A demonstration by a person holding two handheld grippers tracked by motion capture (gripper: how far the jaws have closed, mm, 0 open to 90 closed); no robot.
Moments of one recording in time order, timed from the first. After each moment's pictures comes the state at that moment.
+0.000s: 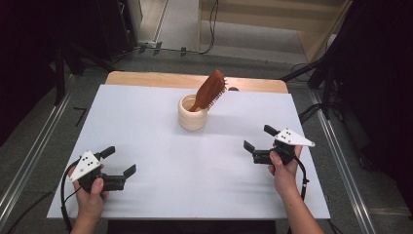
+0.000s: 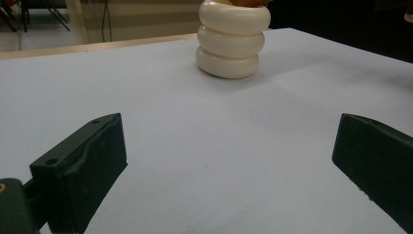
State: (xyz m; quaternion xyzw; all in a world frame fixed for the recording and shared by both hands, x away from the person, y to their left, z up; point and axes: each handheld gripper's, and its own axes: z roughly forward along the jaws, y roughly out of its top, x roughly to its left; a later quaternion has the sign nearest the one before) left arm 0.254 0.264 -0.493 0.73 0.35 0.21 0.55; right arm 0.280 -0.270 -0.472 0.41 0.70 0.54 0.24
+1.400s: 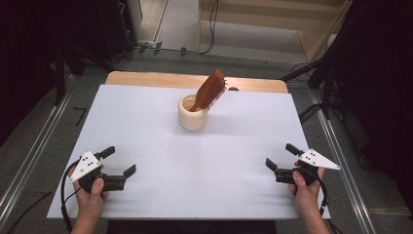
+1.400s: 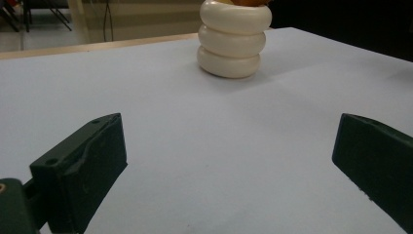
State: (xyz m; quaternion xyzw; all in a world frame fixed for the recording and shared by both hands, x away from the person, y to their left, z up) left arm 0.253 0.264 -0.493 0.73 0.35 0.22 0.55; right arm 0.229 -0.328 -0.501 0.44 0.69 0.52 0.25
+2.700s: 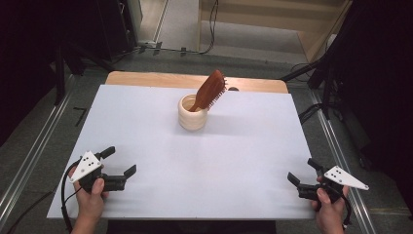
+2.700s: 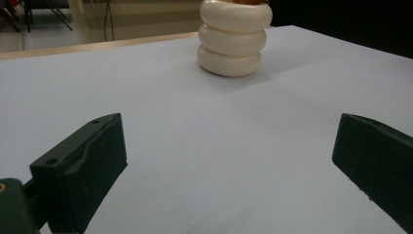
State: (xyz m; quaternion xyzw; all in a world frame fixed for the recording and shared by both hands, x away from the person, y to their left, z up) left arm 0.253 0.263 -0.493 0.73 0.35 0.22 0.54; right arm 0.182 -0.384 -0.515 0.47 0.68 0.51 0.26
